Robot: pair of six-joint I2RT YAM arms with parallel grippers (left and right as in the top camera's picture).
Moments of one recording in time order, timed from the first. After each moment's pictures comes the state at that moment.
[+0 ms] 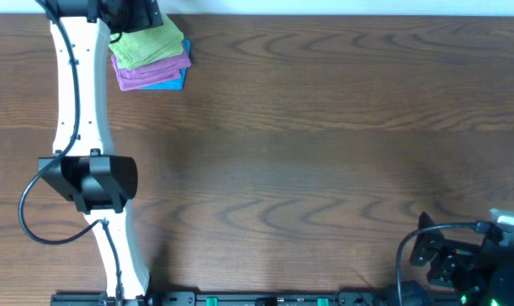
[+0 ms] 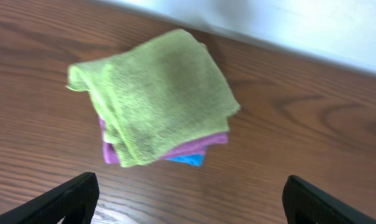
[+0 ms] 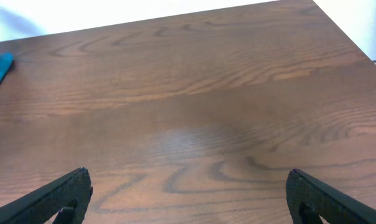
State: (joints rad) left arm 0.02 2.25 2.58 -1.29 0.05 -0.21; right arm 0.26 0.40 1.12 -1.28 0.33 0.31
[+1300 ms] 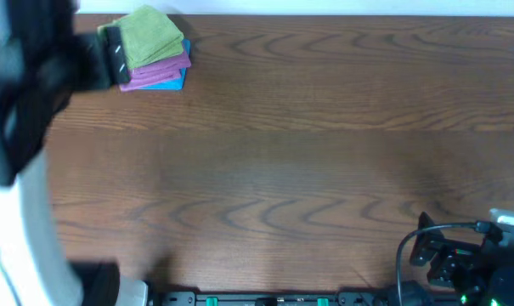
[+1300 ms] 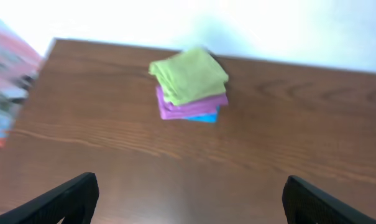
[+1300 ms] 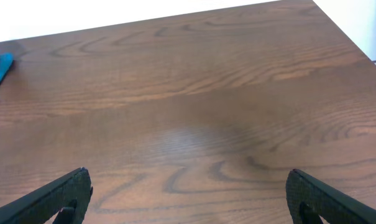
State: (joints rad) left arm -0.05 1.58 2.51 -1.62 -0.12 -0.11; right arm 0.26 0.40 1.12 -1.28 0.33 0.31
